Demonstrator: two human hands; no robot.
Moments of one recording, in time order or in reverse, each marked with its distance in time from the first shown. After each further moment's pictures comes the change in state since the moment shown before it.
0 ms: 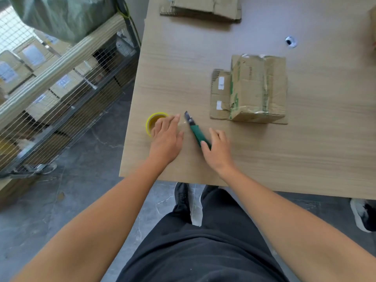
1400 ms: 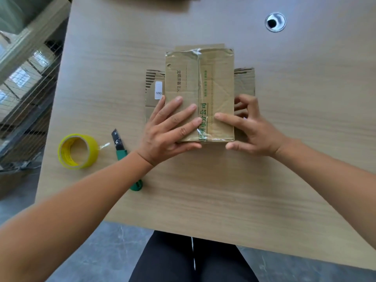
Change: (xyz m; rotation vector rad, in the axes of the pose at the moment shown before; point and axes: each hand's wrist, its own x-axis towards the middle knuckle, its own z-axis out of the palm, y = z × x) left_hand 0.144 0.152 0.117 0.172 0.410 0.790; right_hand 0.203 0.237 -0.177 0.066 -0.118 -1.001
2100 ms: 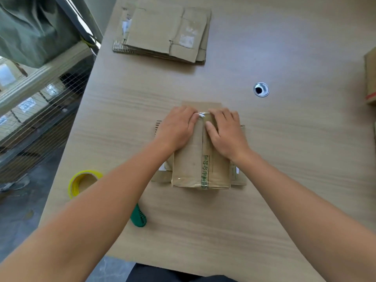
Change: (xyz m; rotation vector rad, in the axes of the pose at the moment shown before) left_hand 0.127 -0.064 -0.012 -0.283 -0.426 -0.720; right_hand 0.140 -0.024 -0.025 -0.143 0.079 0.622
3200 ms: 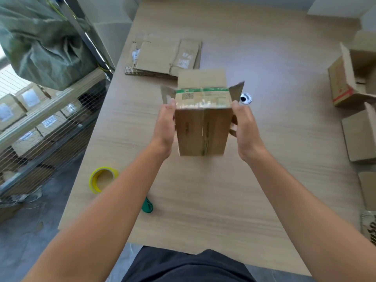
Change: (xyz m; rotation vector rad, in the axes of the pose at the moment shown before) left_hand -0.061 0.061 -0.061 -1.091 0.217 -0.427; right_hand -0.060 -0.048 -0.097 0.977 0.189 0.454
